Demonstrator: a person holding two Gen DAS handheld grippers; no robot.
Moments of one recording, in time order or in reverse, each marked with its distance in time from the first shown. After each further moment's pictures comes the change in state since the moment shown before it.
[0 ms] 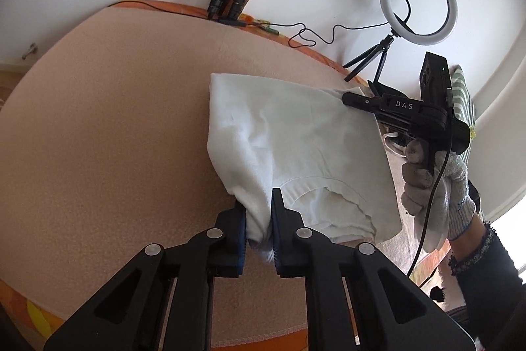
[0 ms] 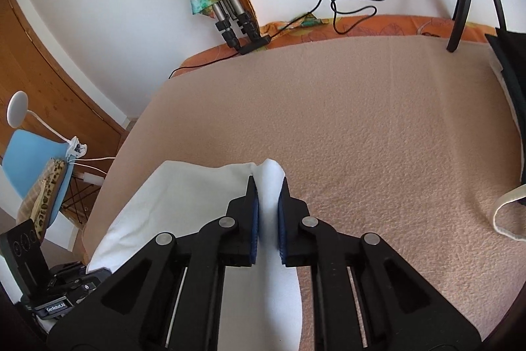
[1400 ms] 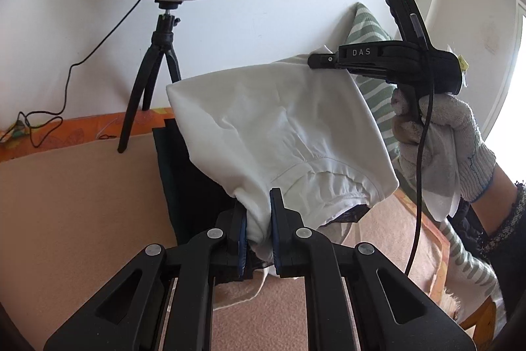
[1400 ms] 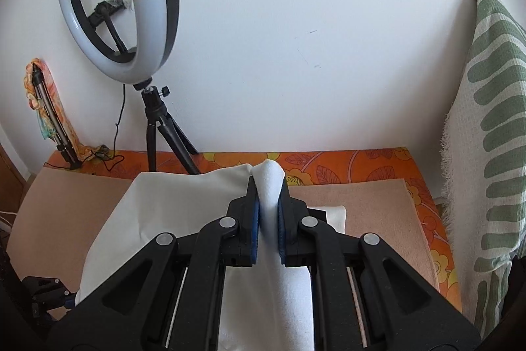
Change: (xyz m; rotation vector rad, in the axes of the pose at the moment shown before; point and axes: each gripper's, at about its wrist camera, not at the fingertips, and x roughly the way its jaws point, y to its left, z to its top) left arm 0.218 -0.342 0.086 0.439 -0.050 -0.259; right arm -0.221 -0.299 0.137 -0.012 -0.246 -0.494
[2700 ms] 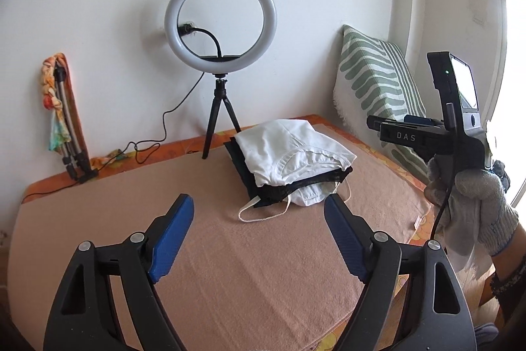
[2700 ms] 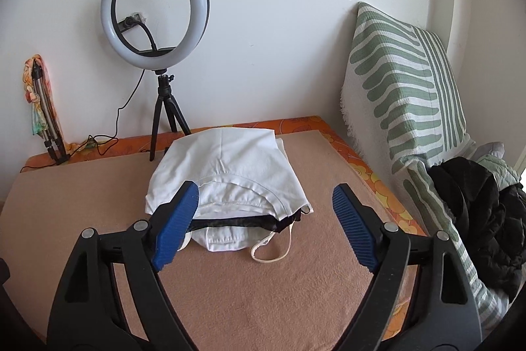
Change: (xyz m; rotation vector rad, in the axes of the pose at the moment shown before) left arm -0.238 -0.044 -0.036 0.143 -0.093 0.202; right arm -0.219 0.107 -0.121 0.142 -0.110 -0.342
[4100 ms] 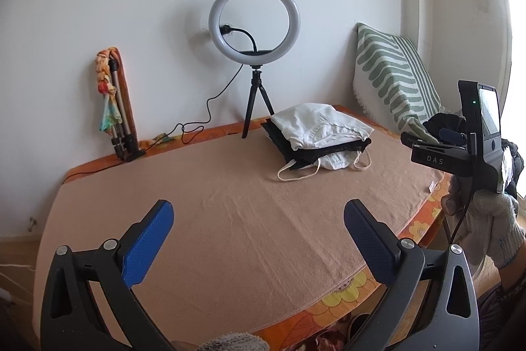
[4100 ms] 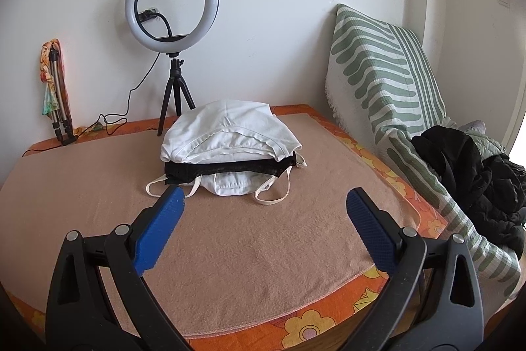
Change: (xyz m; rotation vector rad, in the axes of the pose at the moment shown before) left arm -0.075 0.021 -0.069 0.024 -0.025 0.116; right arm -0.064 0.022 -0.103 0.024 -0.067 -0.051
